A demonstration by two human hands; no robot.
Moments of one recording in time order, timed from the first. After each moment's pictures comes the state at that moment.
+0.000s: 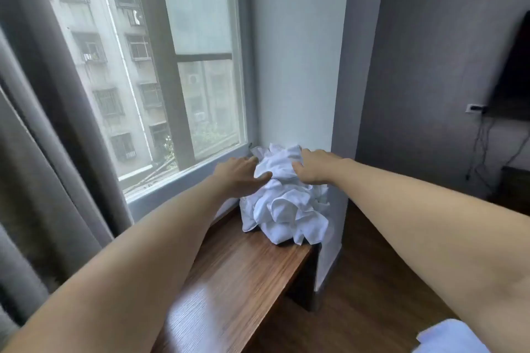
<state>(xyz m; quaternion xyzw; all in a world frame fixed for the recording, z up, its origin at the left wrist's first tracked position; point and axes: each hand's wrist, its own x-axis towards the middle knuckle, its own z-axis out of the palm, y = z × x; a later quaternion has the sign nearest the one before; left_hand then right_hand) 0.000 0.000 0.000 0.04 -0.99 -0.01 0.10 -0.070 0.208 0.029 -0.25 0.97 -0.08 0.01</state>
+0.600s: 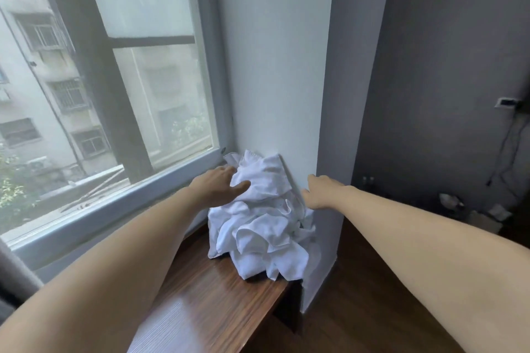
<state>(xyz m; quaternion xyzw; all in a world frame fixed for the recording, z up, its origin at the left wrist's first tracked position) -0.212 0.003 -0.049 0.12 -0.99 -0.06 0.03 -0.323 0.258 -0.060 -0.24 0.96 -0.07 0.12</state>
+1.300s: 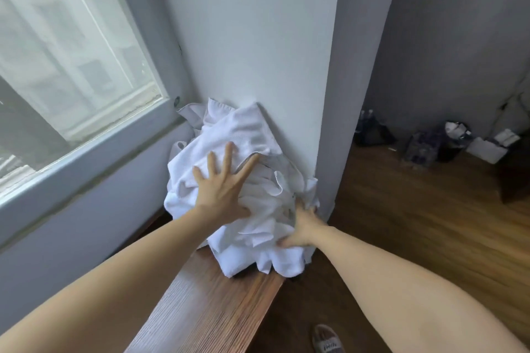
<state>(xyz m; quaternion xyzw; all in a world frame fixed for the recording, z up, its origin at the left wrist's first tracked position) -0.368 -0.002 -0.245 0.07 -0.99 0.09 0.01 -0.435 0.206 -0.352 -0.13 0.92 -0.16 0.32</state>
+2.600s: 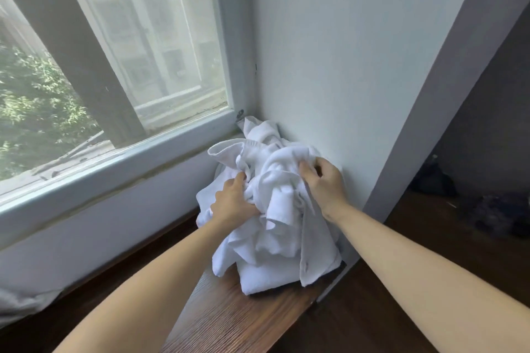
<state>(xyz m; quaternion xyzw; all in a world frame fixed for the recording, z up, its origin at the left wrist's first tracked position) -0.361 -0.056 -0.243 0.35 -0.88 -0.32 0.03 -0.484 0.123 -0.202 -0.17 0.77 -0.60 0.12</state>
